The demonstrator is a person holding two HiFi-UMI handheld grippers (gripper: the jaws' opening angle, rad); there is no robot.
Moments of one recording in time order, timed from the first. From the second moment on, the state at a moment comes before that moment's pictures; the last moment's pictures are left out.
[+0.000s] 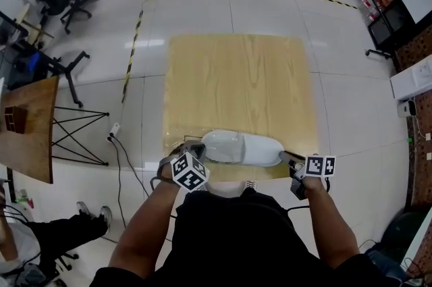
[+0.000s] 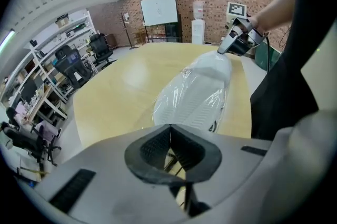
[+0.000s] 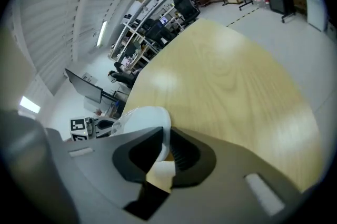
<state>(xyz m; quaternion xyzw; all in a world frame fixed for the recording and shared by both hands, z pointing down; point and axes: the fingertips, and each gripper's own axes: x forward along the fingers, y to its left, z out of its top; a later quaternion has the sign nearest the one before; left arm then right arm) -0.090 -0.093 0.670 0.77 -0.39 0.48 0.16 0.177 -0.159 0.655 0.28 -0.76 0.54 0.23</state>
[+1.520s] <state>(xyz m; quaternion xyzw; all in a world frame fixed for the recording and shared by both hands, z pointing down) -0.146 -0.200 0.675 0.69 -0.50 0.44 0.28 0.229 -0.158 0.651 0.31 -0.78 0.45 0.31</state>
